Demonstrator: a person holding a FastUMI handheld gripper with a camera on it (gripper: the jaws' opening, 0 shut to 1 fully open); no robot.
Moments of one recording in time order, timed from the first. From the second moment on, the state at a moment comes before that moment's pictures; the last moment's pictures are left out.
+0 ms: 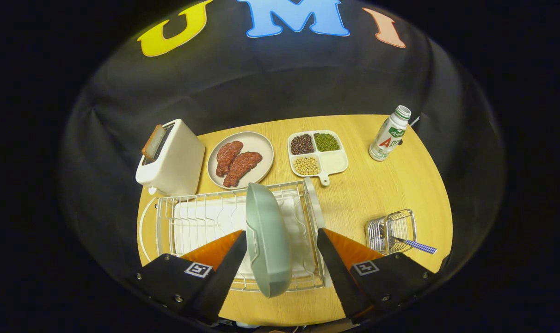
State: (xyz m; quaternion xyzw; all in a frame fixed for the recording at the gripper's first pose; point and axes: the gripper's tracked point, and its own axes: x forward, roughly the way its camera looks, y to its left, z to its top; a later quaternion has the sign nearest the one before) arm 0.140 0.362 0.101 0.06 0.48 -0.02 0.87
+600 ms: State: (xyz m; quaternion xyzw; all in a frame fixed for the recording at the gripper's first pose) arm 0.135 0.366 0.075 -0.01 0.49 -0.09 0.87
